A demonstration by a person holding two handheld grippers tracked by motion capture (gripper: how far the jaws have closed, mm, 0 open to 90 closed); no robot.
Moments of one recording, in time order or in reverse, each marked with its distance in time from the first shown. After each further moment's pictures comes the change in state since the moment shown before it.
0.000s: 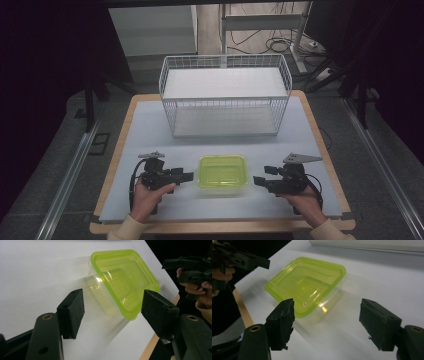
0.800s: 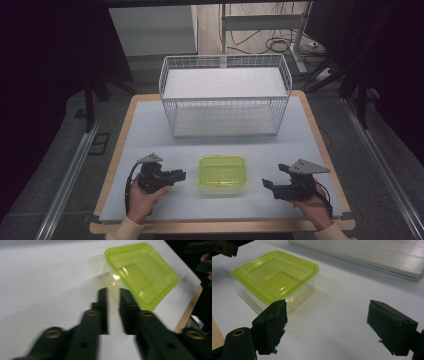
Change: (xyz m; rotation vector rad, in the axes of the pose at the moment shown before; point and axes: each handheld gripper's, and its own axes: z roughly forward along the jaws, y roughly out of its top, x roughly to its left) left arm 0.000 -0.009 -0.012 -0.022 0.109 0.128; right arm 0.004 -0.017 -0.020 -0.049 -0.220 -0.206
